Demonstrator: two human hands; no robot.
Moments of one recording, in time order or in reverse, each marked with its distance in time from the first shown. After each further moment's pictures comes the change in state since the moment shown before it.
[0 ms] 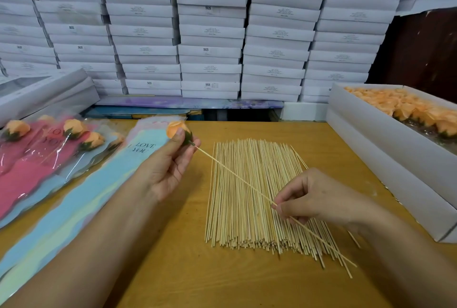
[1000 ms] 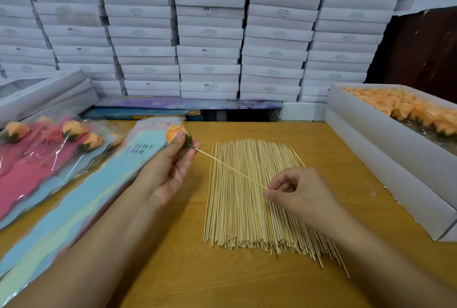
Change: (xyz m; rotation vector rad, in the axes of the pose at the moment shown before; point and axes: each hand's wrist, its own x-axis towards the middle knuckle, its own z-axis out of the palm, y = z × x) left_hand -0.004 -0.008 0.005 -0.016 0.043 0.034; right_hand 0.018 0.015 0.026 -0.156 0.500 -0.087
